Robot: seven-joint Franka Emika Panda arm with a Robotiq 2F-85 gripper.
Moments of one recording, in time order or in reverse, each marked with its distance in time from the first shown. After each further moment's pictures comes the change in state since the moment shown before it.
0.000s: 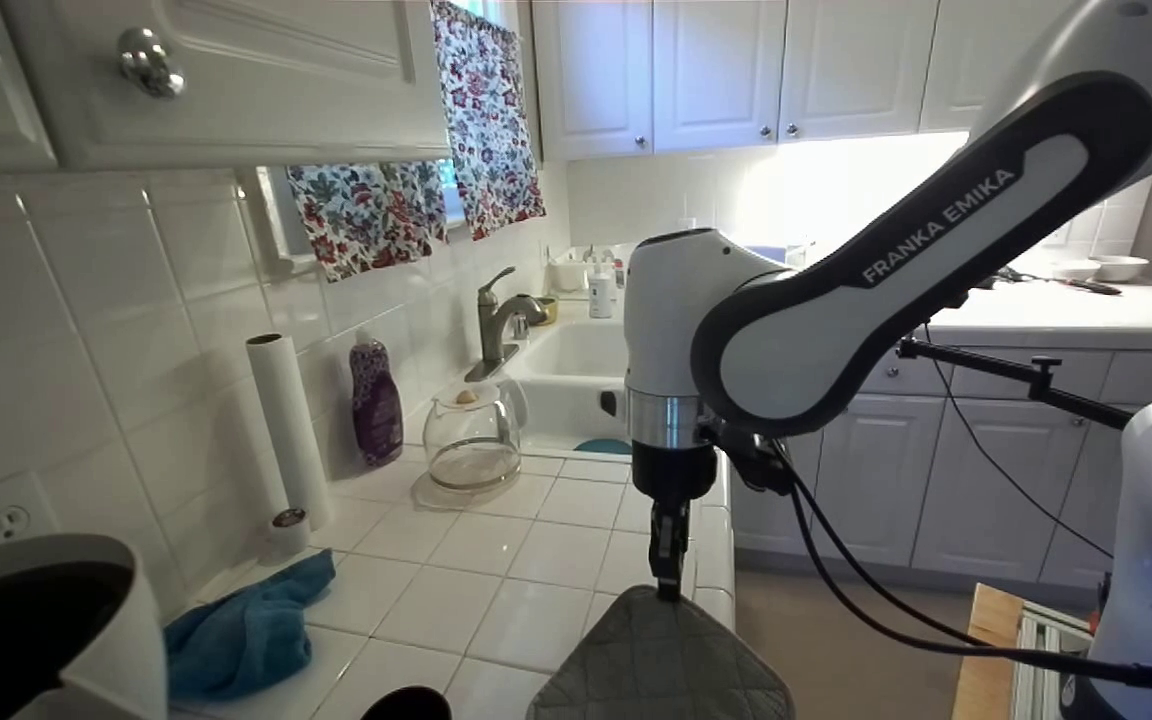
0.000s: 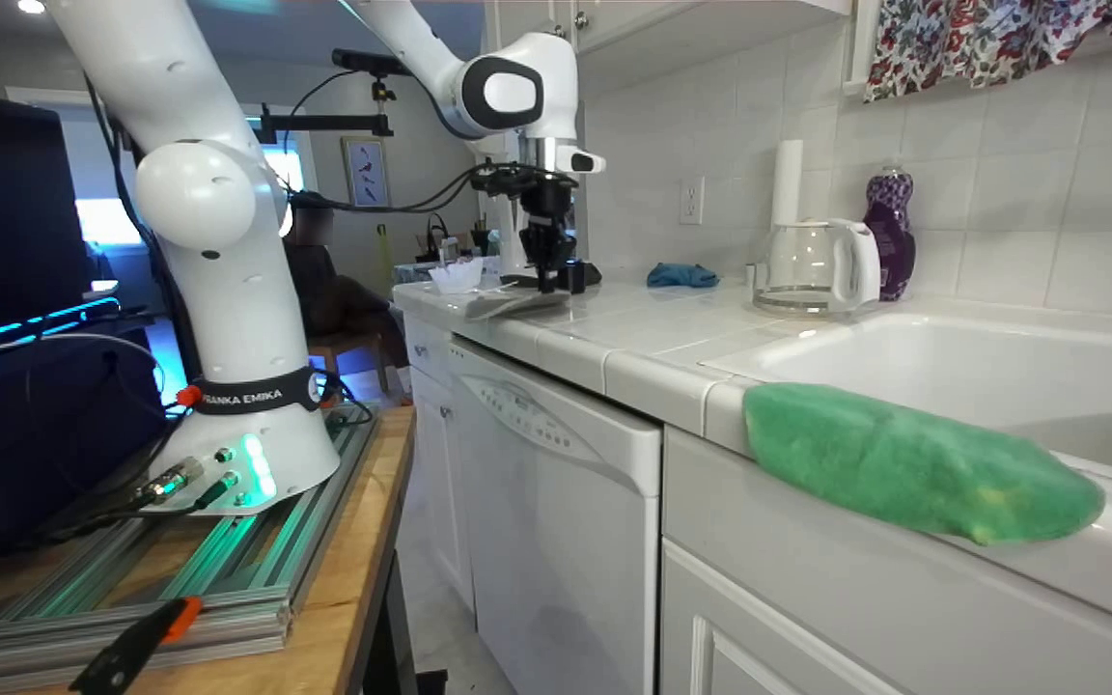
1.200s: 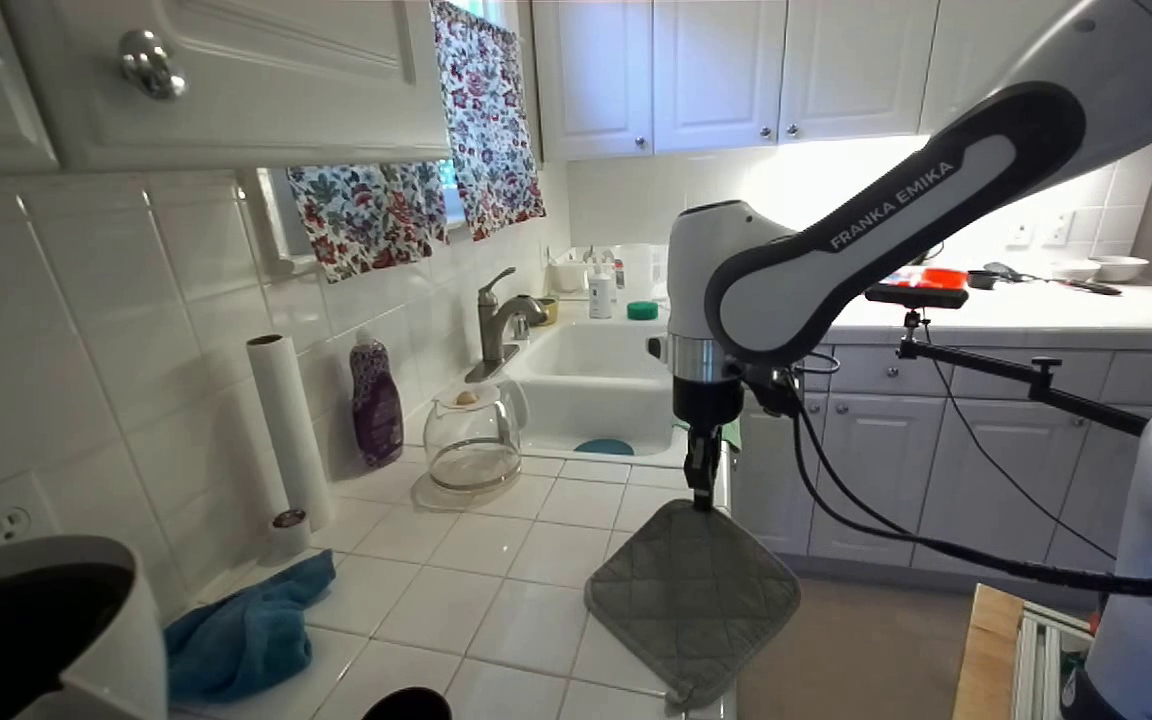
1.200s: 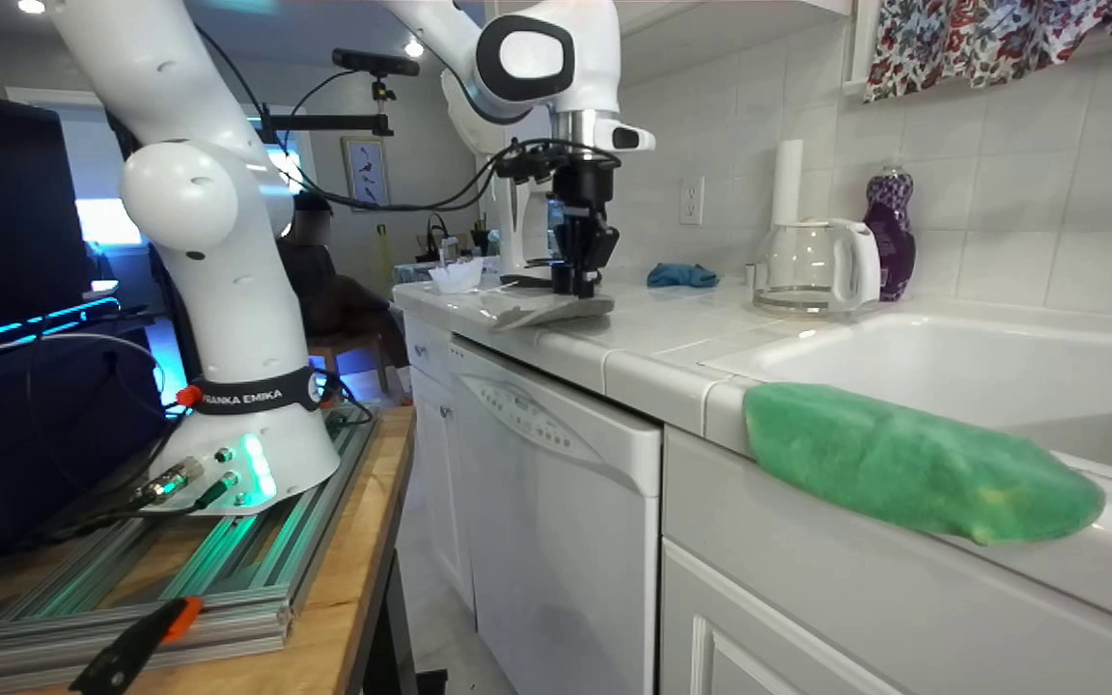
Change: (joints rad) arm -0.130 -0.023 -0.187 0.014 -0.163 -0.050 -0.096
